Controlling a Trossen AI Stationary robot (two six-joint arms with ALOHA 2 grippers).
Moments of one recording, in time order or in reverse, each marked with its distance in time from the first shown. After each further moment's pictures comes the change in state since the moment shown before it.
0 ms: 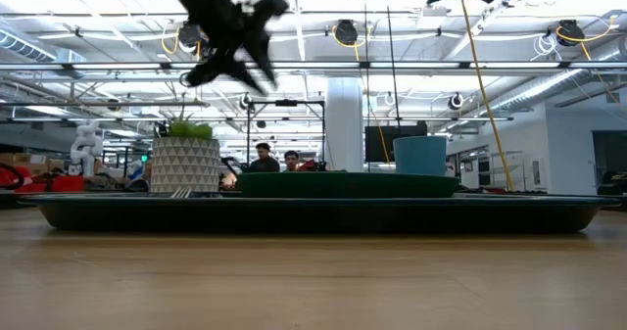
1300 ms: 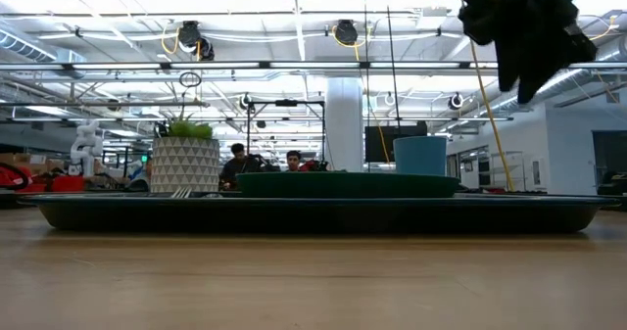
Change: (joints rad) left arm -0.187 -0.075 0.002 0.905 0.025 0.491; right arm 0.162 0.114 -0.280 -0.185 -0.182 0.632
